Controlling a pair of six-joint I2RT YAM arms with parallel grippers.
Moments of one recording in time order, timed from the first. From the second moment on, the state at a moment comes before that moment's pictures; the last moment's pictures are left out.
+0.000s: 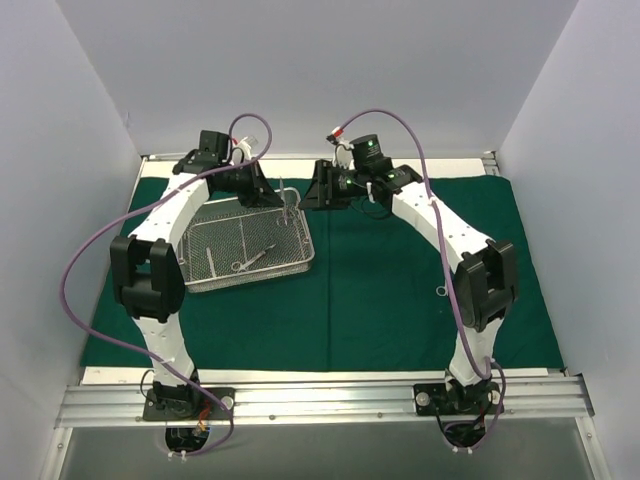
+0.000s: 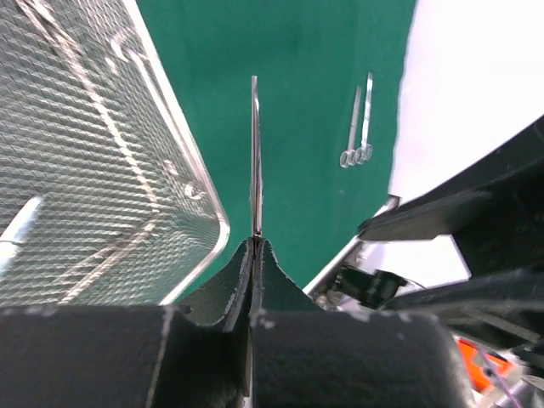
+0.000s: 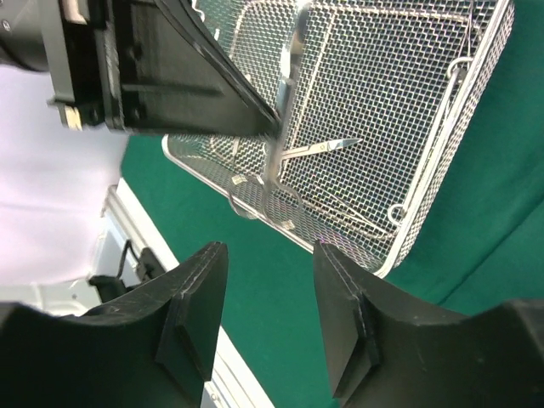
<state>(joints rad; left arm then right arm) -0.19 1.94 1.75 -0.70 0.72 -0.53 0.50 1.86 1.67 -0.45 -0.57 0.49</state>
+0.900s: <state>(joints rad) -0.28 1.88 1.63 -0.58 0.79 -0.64 0.54 2.00 1.93 -0.60 -0.28 0.53</state>
